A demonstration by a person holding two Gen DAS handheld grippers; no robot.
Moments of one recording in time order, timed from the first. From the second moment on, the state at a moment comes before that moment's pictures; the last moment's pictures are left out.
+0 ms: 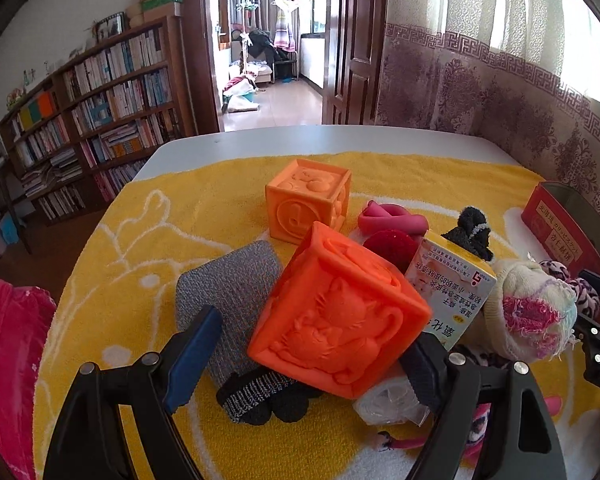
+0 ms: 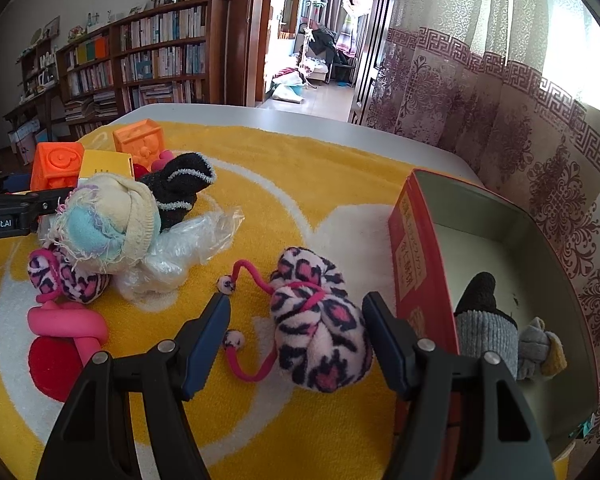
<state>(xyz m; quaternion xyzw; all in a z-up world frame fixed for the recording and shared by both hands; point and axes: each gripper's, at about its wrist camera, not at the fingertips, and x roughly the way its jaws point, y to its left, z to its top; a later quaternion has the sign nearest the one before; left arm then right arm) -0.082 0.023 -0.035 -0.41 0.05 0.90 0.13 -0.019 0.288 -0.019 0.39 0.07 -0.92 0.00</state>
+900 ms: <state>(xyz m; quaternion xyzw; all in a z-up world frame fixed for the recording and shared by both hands) -0.059 0.010 -0.006 -0.35 -0.01 0.93 0.12 0.000 0.301 0.010 0.32 0.01 -0.95 0.01</state>
